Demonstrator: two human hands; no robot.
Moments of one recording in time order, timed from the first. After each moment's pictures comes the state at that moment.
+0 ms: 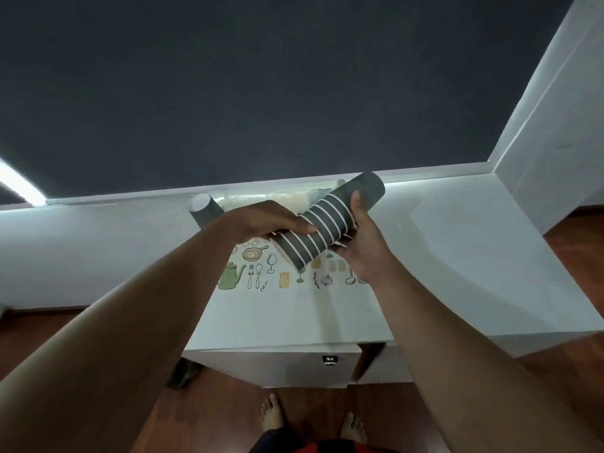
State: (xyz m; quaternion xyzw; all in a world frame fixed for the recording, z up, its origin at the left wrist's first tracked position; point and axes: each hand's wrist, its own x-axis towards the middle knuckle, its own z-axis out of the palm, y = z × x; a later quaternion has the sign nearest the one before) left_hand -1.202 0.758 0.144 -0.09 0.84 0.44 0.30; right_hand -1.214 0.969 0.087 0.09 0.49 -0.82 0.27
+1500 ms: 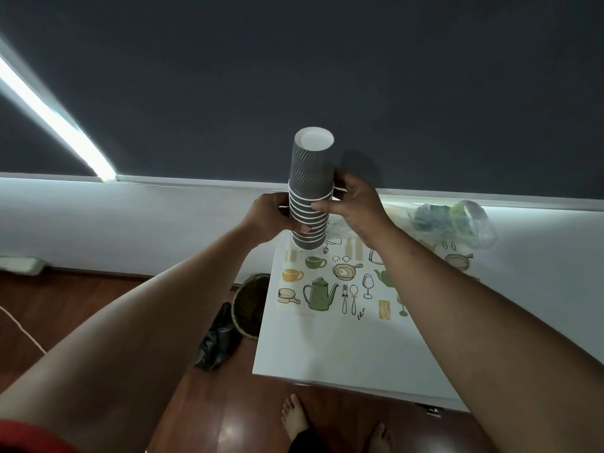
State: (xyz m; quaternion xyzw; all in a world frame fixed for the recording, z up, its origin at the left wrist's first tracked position) left_hand -1.195 0.533 0.079 -0.16 0.86 0.49 0.02; right_hand -1.264 0.733 0.107 -0.18 0.72 -0.64 0.20
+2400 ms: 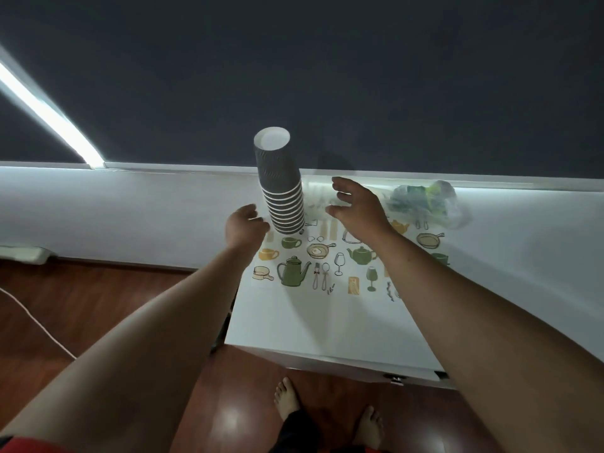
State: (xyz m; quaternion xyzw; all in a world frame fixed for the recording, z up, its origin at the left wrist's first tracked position) left_hand -1.150 0.601 0.052 -0.43 0.72 0.53 -0.10; right_hand -1.247 0.806 0.086 -0.15 0.82 -0.53 0.17
